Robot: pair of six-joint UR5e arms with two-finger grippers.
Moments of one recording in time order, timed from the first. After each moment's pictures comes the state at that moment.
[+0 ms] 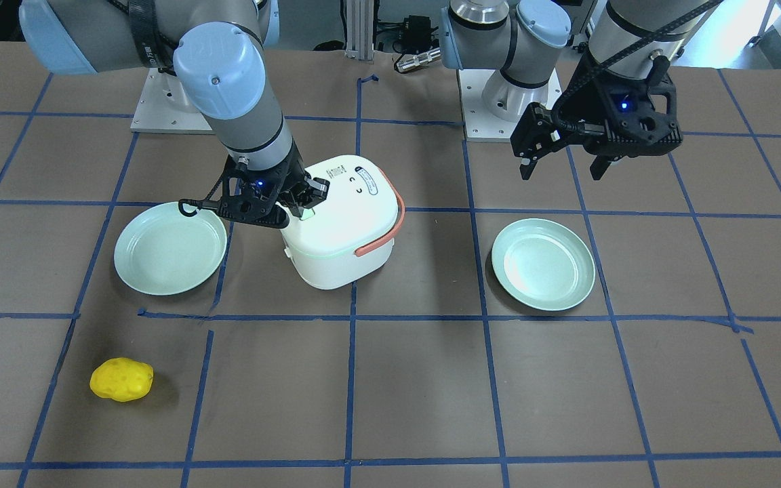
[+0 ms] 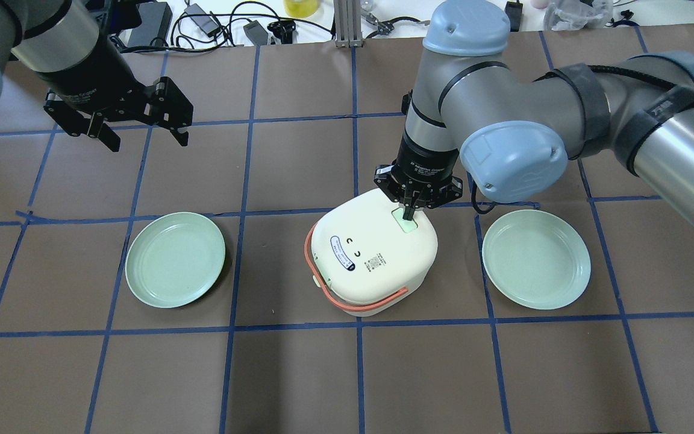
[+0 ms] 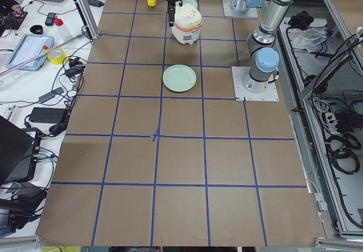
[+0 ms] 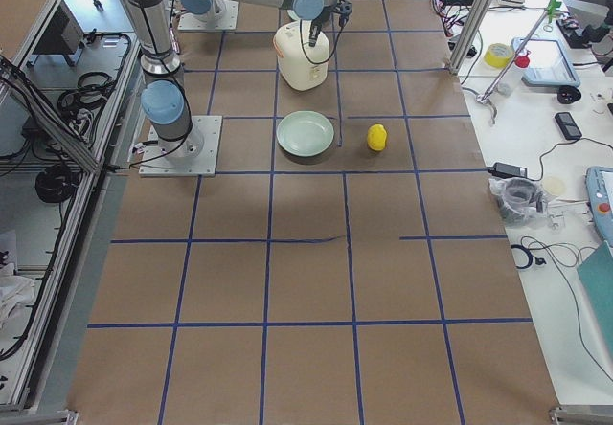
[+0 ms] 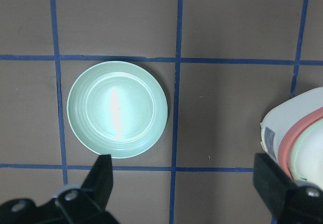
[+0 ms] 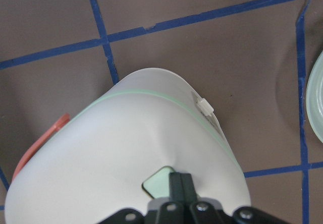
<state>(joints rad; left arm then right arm) -1.53 -1.54 -1.57 -1.56 1.56 0.00 1.81 -1.43 1.72 -1.76 -1.42 0.43</state>
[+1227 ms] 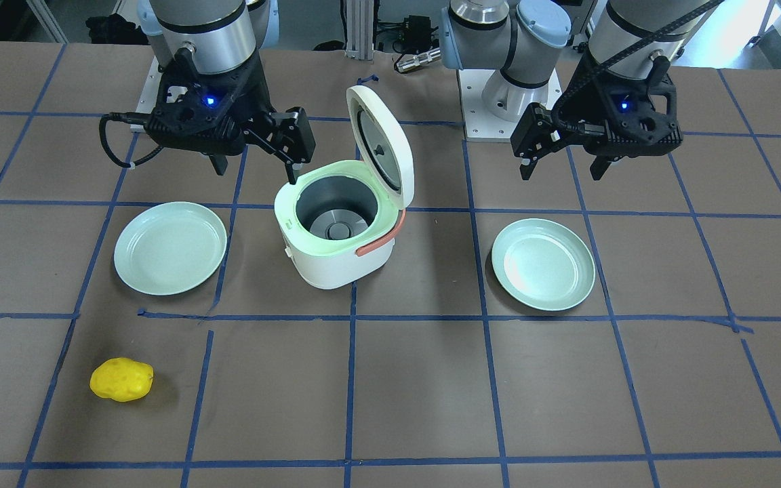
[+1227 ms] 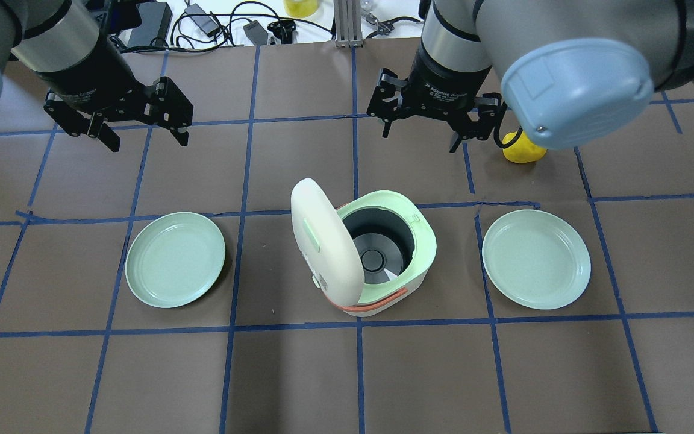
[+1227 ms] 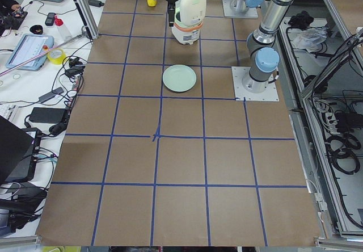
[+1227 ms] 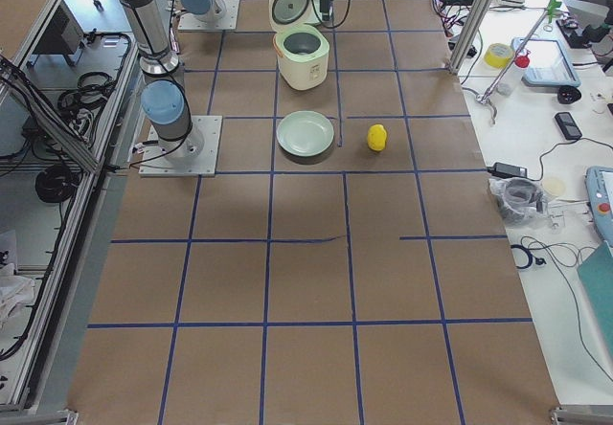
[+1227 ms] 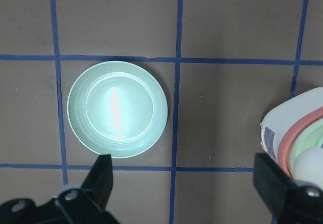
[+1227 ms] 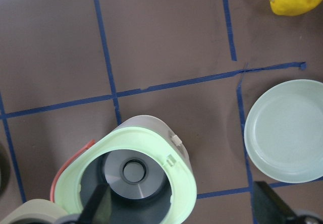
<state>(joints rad) -1.53 -1.54 -1.57 -1.56 1.56 0.00 1.78 -1.51 1.49 -1.61 -1.56 0.37</state>
